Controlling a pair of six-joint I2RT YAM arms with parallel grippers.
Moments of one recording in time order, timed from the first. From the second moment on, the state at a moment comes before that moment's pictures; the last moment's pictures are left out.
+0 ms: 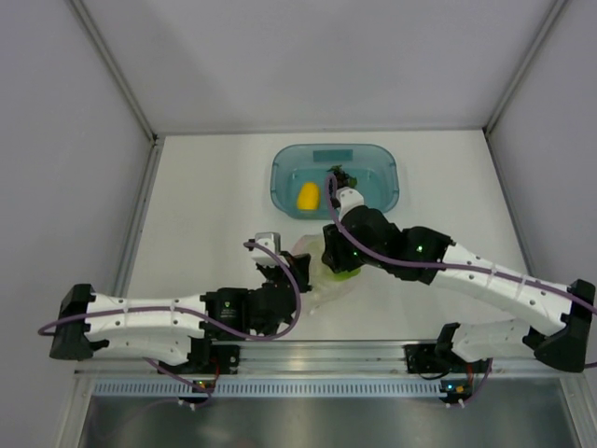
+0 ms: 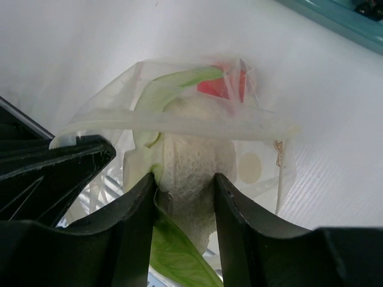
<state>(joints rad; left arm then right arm) -1.47 1.04 0.75 -0.10 -1.10 -0.86 1.07 1.21 1.16 -0.68 0.23 0.50</state>
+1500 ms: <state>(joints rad) -1.34 0.84 0.60 -0.17 -1.00 -1.02 0.35 1.26 1.44 -0.69 -0.21 0.38</state>
